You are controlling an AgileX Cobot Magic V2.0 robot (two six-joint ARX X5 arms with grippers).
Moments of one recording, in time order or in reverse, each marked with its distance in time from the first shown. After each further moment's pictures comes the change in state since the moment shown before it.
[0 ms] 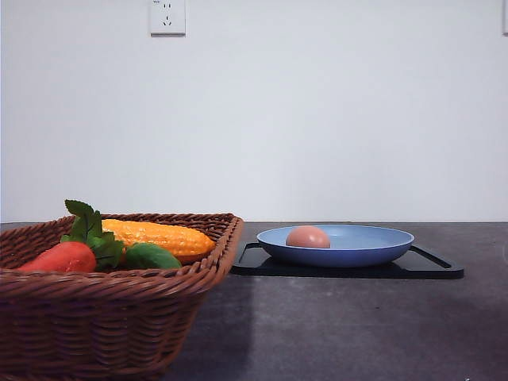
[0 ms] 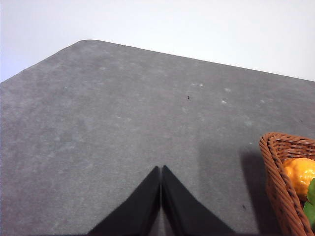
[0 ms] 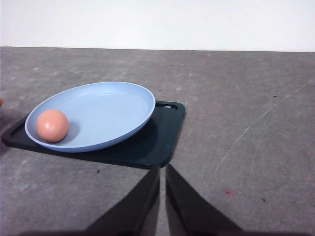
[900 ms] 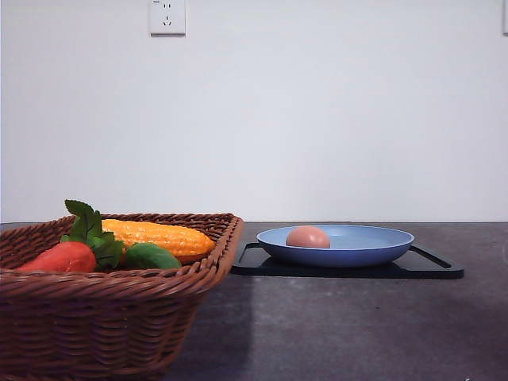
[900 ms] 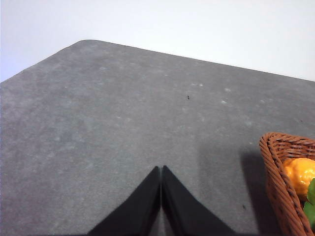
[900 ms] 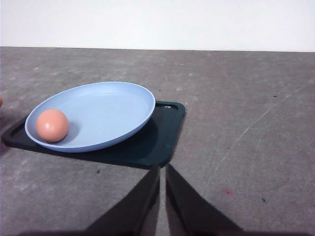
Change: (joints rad) left_arx 0.000 0.000 0.000 0.000 0.000 0.000; right_arx 0.000 0.000 0.000 0.000 0.000 0.000
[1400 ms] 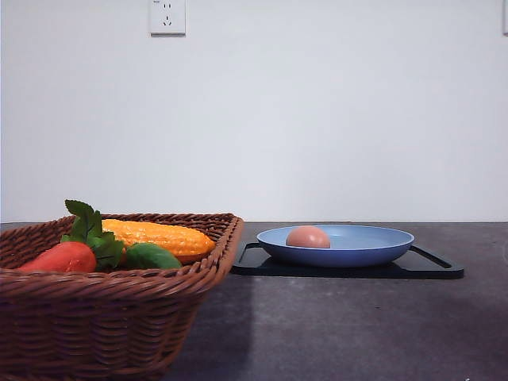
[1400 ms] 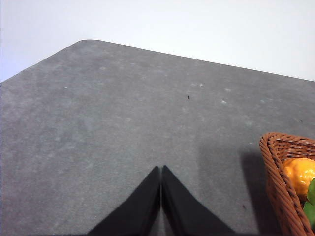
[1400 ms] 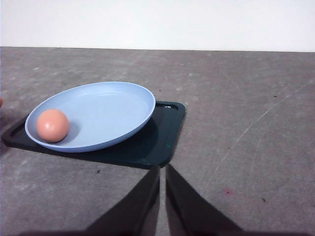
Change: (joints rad) left_arx 0.000 0.000 0.000 0.000 0.000 0.000; right_arx 0.000 0.000 0.000 0.000 0.000 0.000
